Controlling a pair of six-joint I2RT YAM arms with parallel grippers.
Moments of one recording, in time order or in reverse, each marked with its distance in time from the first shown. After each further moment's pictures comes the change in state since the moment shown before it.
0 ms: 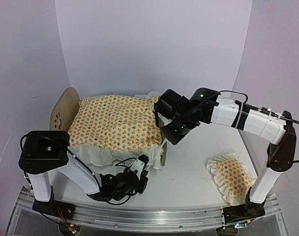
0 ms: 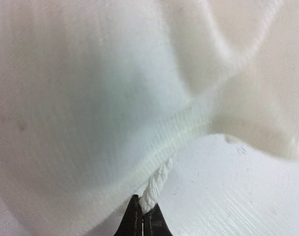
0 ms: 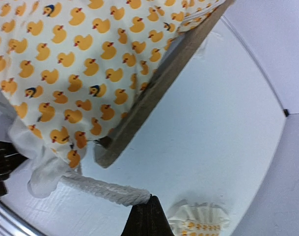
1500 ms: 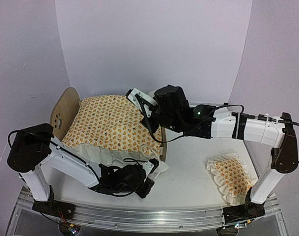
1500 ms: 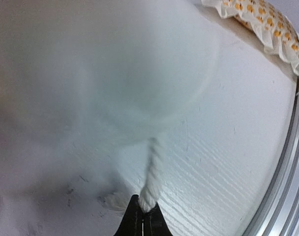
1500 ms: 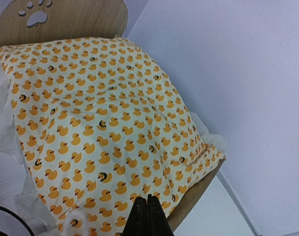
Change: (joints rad) left arm 0.009 -0.129 0.146 -0.462 0.358 -0.097; right arm 0.038 -0.049 -0.228 0.902 -0.023 -0.551
